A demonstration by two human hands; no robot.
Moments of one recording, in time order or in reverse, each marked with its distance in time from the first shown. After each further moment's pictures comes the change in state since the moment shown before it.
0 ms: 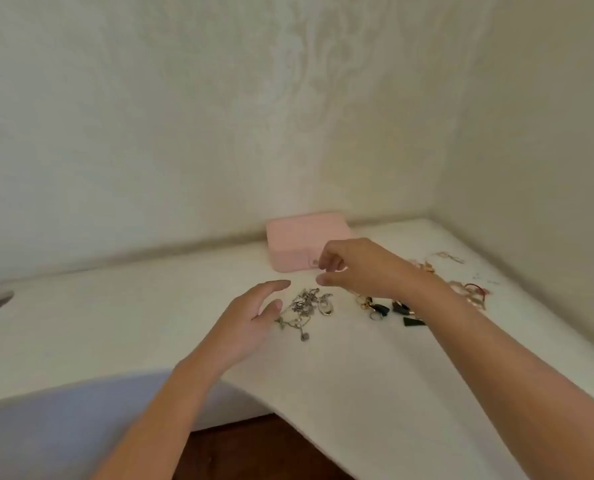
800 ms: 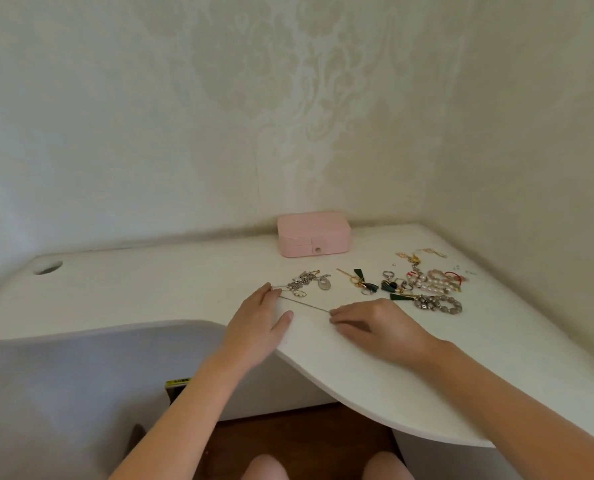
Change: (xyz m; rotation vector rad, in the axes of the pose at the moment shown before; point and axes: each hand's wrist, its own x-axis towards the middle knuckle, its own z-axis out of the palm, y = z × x) left_hand -0.063 -0.007 0.038 0.440 0.133 -0.050; right_hand -0.105 0.036 0.077 -0.082 0.129 -0.311
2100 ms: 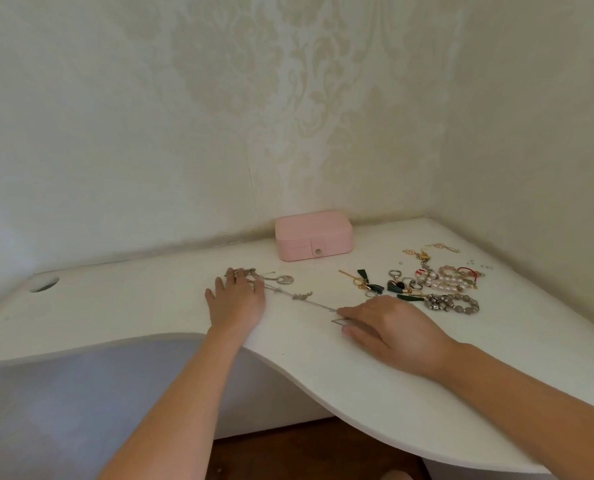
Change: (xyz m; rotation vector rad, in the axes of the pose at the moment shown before) left_hand 0.070 -0.030 0.009 0.181 0.055 -0.385; right_hand -0.002 0.023 0.006 -0.230 0.097 -0.117
